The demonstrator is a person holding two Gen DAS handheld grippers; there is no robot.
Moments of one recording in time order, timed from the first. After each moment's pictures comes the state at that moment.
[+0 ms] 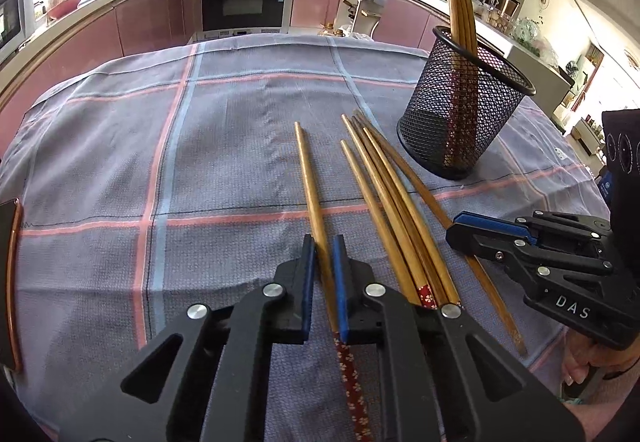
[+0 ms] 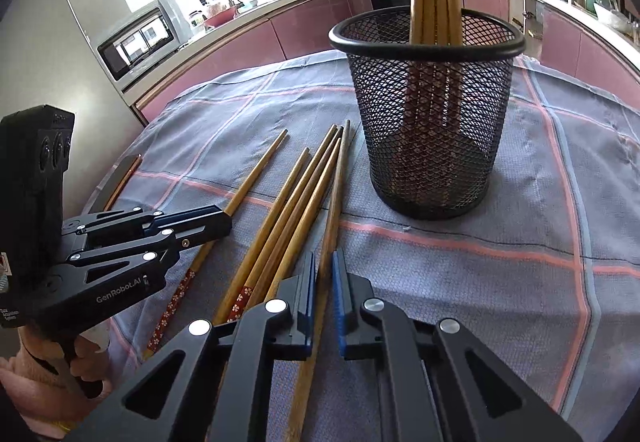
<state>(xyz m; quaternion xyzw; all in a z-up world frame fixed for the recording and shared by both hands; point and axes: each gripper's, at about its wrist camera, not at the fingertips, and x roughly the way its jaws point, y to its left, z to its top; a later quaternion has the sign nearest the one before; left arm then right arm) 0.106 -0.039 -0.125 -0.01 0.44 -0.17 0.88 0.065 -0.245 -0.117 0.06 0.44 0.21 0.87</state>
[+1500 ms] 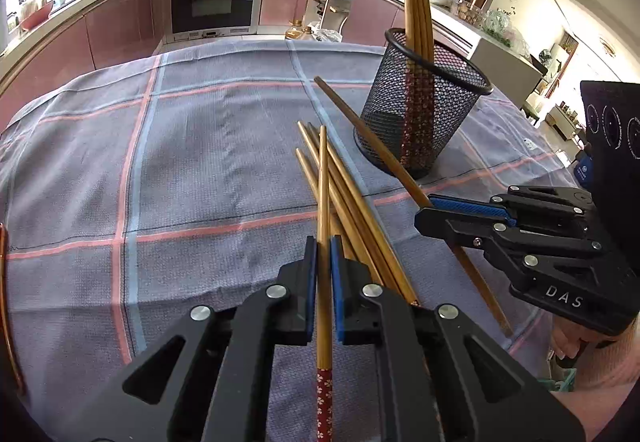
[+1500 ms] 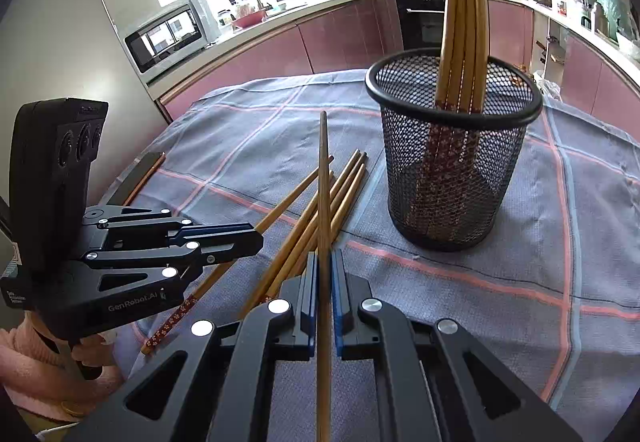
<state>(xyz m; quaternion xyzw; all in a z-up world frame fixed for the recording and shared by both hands) 0.104 -0.050 -0.110 0.00 0.44 -0.23 0.87 0.060 -0.245 -0.090 0.02 0.41 0.25 0.87</state>
